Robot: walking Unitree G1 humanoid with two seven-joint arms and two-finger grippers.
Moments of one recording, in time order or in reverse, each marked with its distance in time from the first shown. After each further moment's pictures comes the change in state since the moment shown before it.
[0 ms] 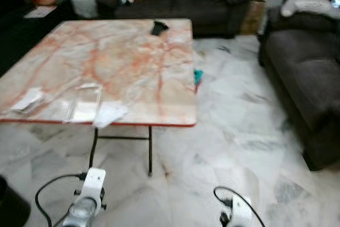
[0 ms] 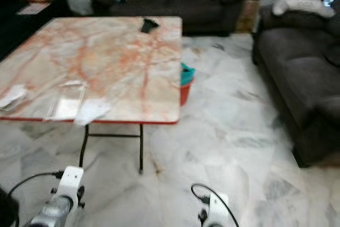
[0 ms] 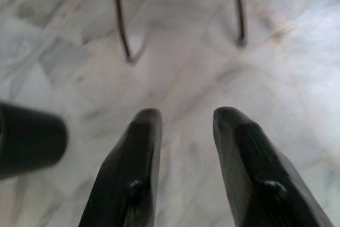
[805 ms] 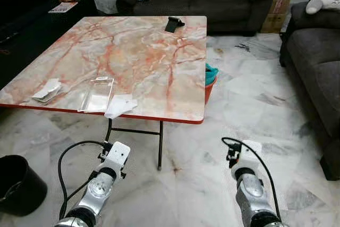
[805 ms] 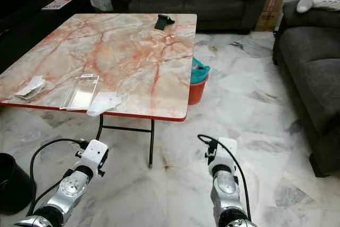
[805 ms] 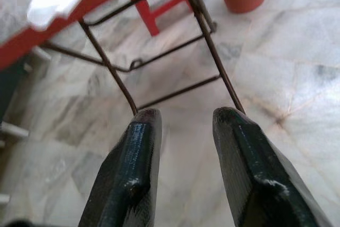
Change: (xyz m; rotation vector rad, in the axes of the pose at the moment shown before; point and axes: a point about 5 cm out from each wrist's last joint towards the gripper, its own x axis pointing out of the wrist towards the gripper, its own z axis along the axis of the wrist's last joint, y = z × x) left arm -0.003 -0.023 0.068 0.282 -0.454 -0.094; right arm -0.004 0.020 0.149 0.000 -0.616 0.033
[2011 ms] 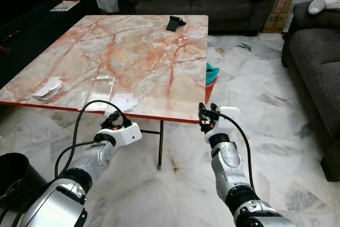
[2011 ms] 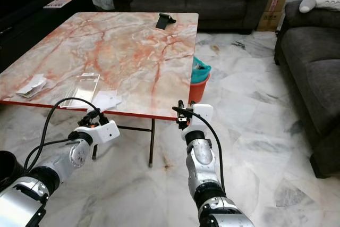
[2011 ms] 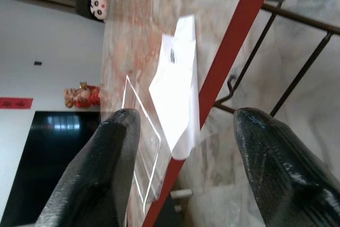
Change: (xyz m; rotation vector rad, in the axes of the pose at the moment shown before) left arm 0.037 0.042 0.058 0.777 -0.065 0.073; right arm 0.008 0.086 0.073 0.112 -0.310 0.349
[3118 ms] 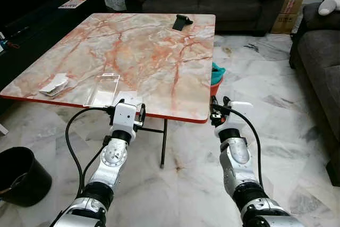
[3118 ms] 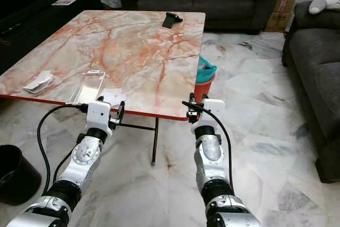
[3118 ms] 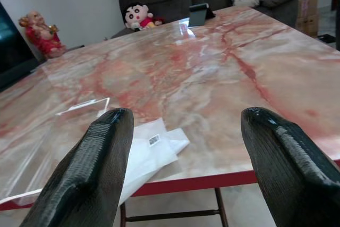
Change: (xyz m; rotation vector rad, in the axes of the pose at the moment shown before) left arm -0.011 0.013 0.048 -1.039 -0.267 0.247; right arm 0.002 -0.029 0.018 -0.064 -0.072 -0.088
